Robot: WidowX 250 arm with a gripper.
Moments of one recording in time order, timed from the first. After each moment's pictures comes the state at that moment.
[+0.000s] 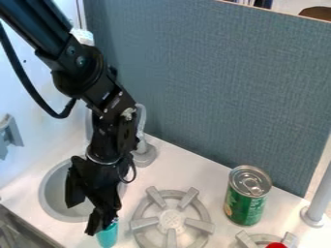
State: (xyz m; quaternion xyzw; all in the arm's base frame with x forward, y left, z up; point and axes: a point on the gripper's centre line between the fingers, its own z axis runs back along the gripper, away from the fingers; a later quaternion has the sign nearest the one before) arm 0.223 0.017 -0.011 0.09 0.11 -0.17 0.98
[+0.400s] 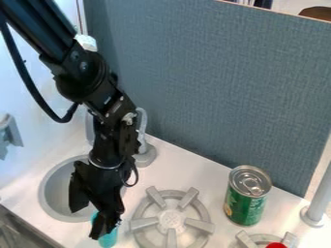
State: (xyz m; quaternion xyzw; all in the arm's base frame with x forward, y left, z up) arm 0.225 0.013 -0.019 0.08 0.10 -0.17 0.98
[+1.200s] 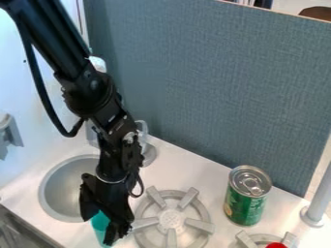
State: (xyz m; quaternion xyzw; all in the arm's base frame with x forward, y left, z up) arm 0.238 0.007 -0.049 0.07 0.06 -0.14 0.99
